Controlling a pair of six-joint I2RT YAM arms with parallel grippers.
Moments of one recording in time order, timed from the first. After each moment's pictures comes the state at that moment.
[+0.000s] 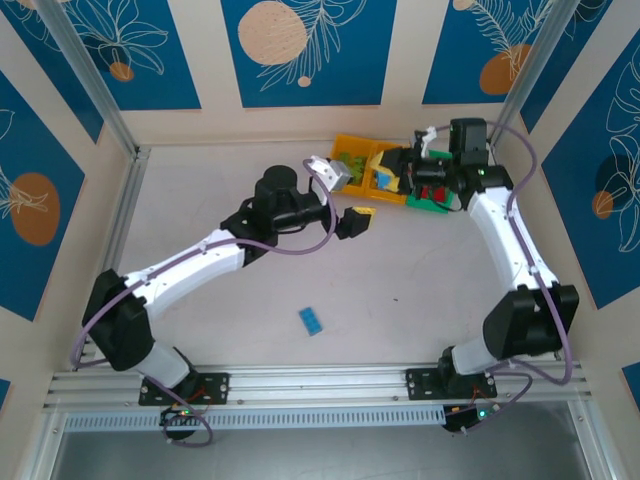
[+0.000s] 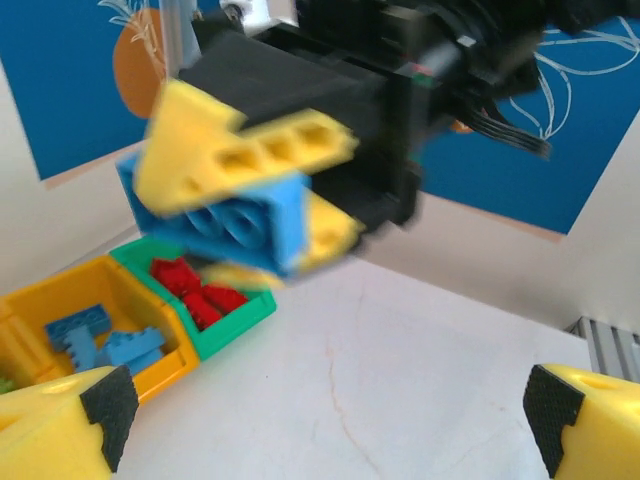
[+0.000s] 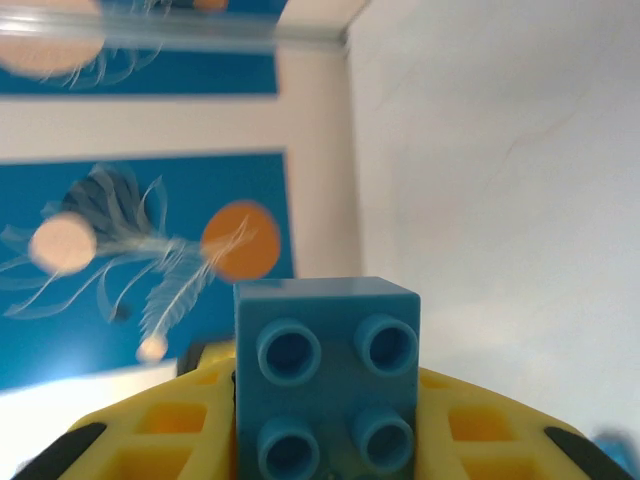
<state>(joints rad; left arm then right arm) -0.79 1.50 1.24 0.12 0.37 -0.06 0.08 1.53 1.51 -0.64 -0.93 0.91</state>
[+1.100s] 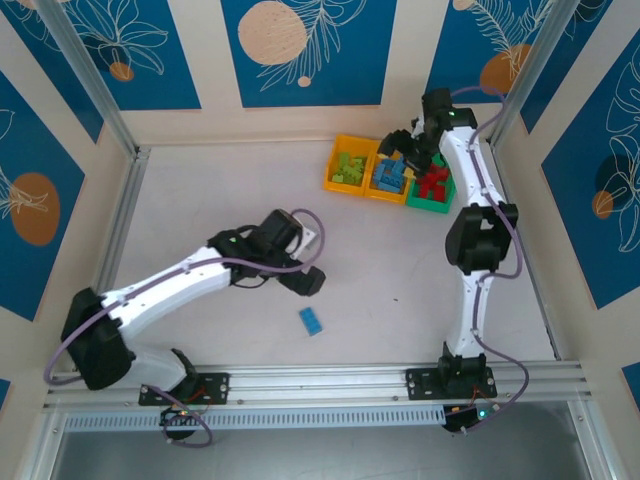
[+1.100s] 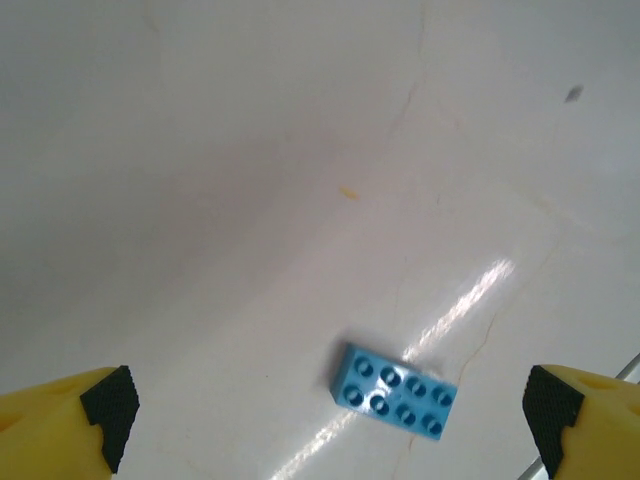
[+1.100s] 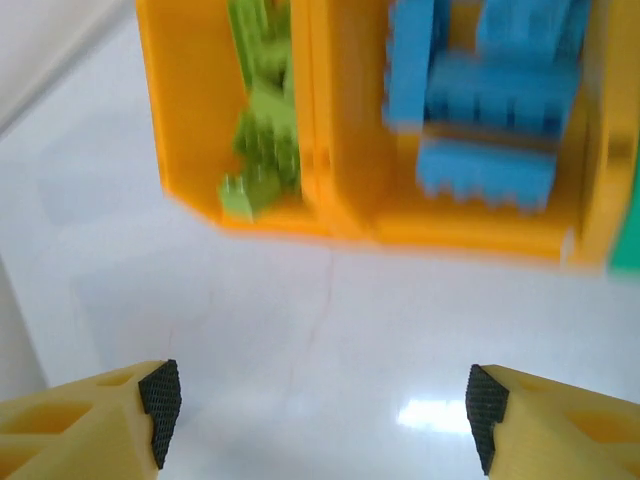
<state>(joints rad) -0.87 1.44 1.13 -0.76 0.05 -0.21 0.07 2.12 2.15 -1.21 -0.44 0.52</state>
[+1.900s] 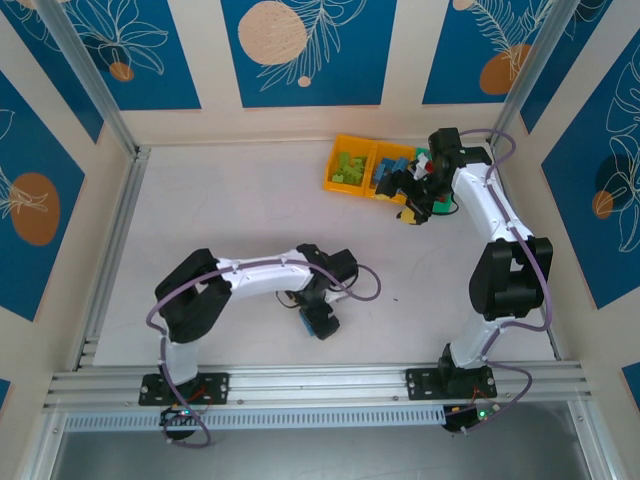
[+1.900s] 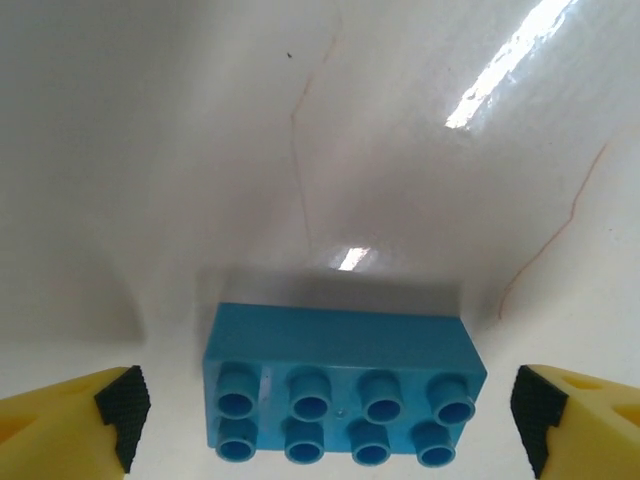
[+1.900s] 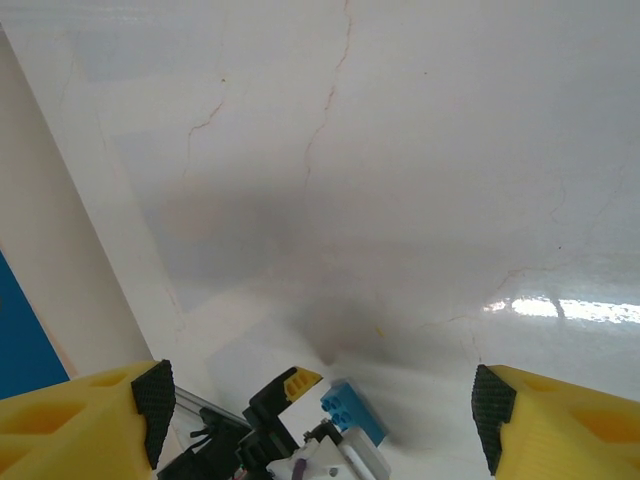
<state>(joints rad) -1.05 1.91 1.33 -1.01 0.03 -0.06 0.08 1.74 1.60 -1.13 -0.61 0.51</state>
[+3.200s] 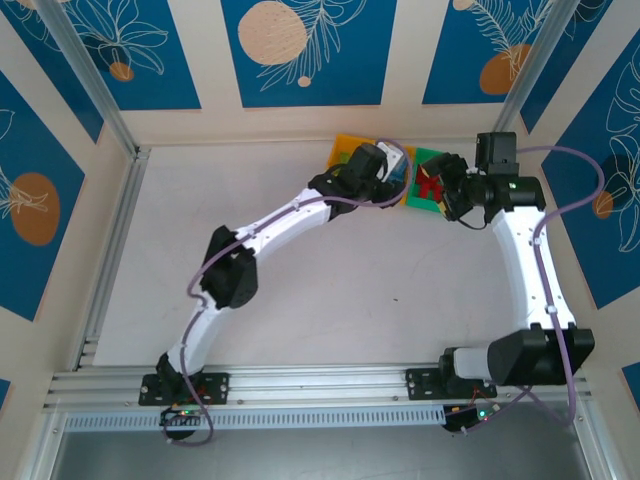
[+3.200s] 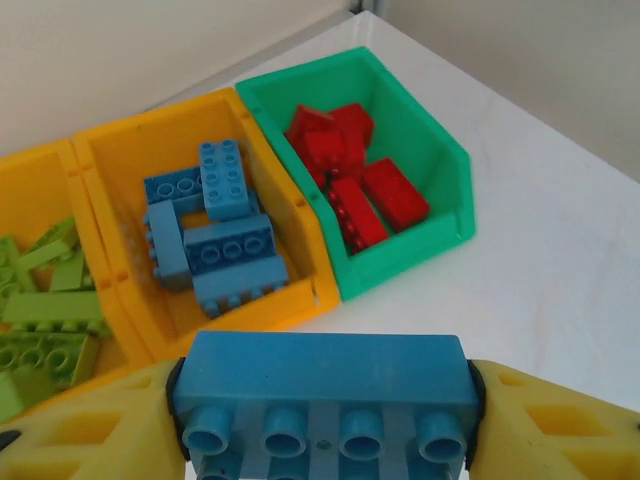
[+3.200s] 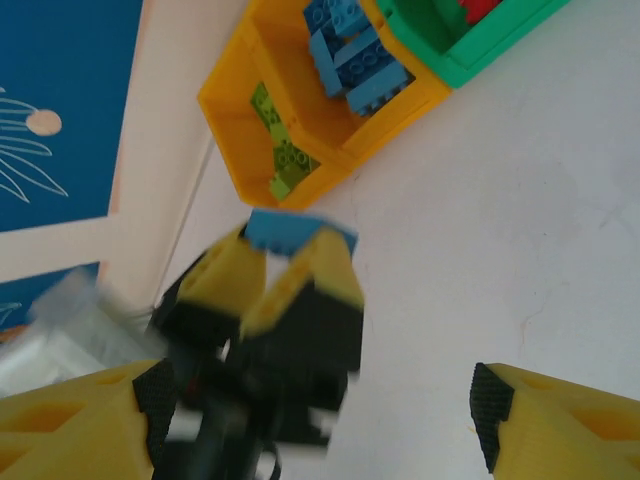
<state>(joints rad) -0.83 2.36 2.26 -0.44 -0.03 -0.12 -0.01 1.30 1.44 -0.95 -0.29 1.07</state>
